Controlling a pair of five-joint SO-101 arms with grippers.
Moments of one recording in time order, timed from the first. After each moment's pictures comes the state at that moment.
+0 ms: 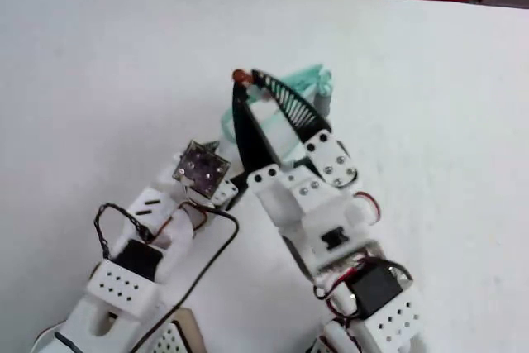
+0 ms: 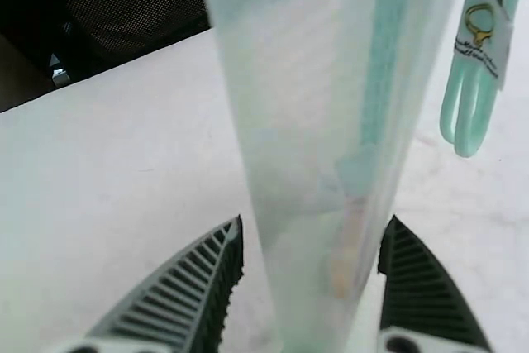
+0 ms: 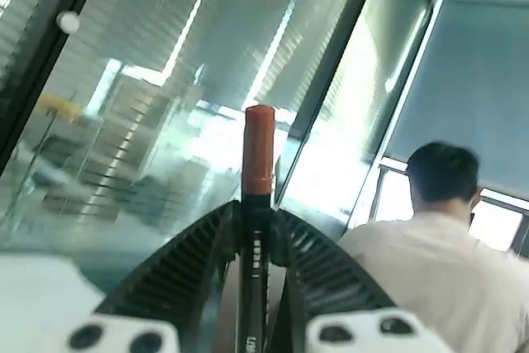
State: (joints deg) left arm 18.7 -65.8 86.1 15.1 -12.6; right arm -38.4 -74.1 62.8 -5.8 24.6
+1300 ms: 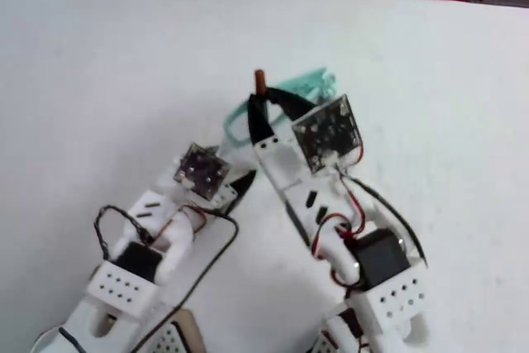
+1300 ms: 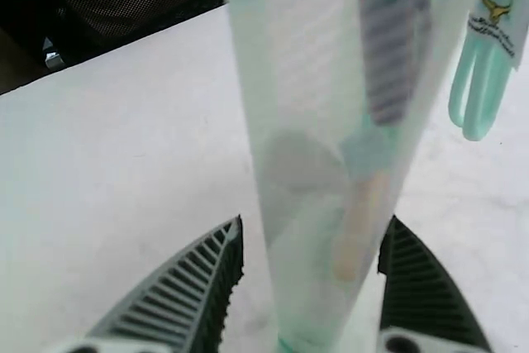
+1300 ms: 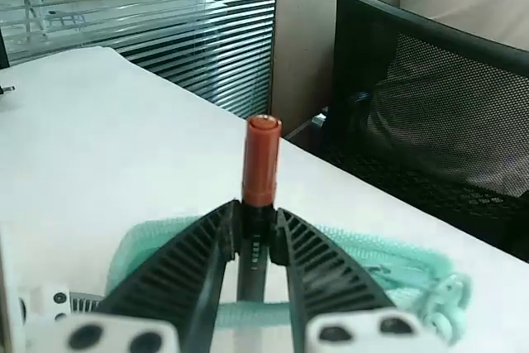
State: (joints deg) left arm 18.6 -65.8 87.7 15.1 -12.6; right arm -30.9 -61.4 47.5 32.4 9.5
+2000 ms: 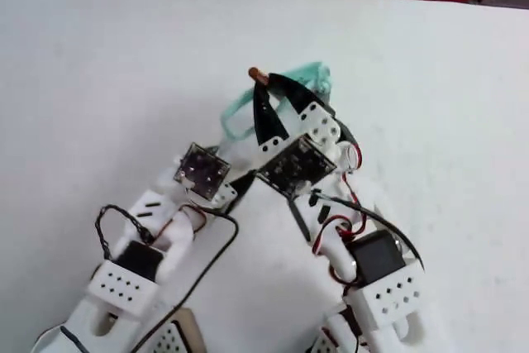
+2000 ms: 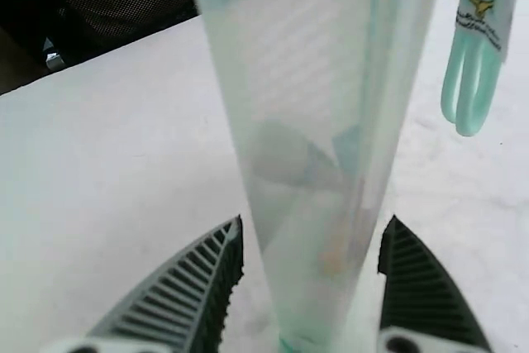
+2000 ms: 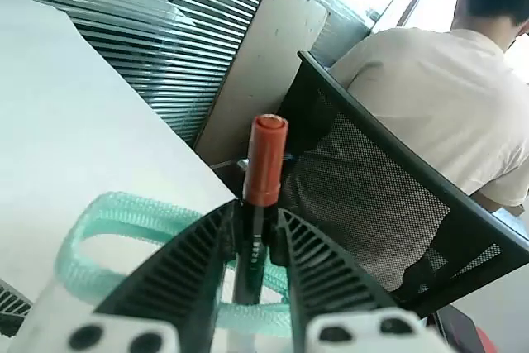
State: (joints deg) left arm 18.5 -65.8 87.7 15.1 -12.6; right arm -28.5 -61.9 53.8 20.1 33.8
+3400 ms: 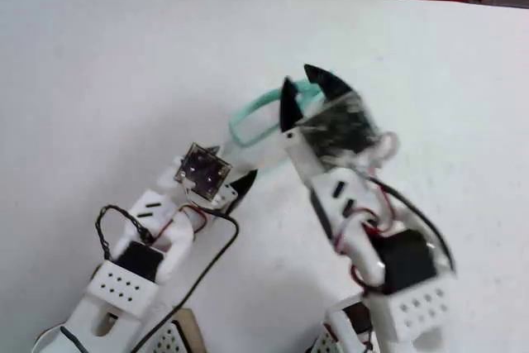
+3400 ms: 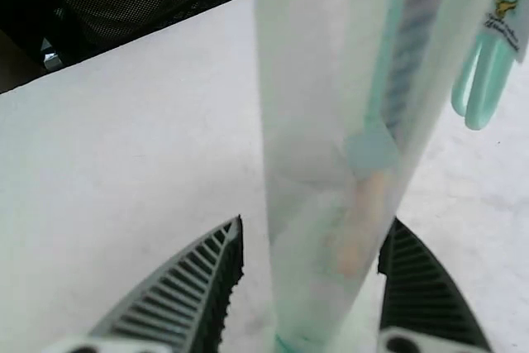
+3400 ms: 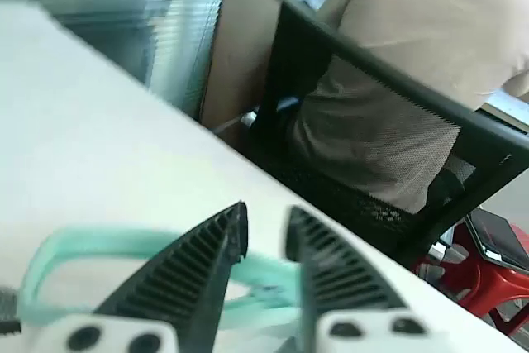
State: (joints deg) left arm 18.7 -65.8 87.7 15.1 -12.6; right arm -23.6 -60.1 32.9 44.1 20.3
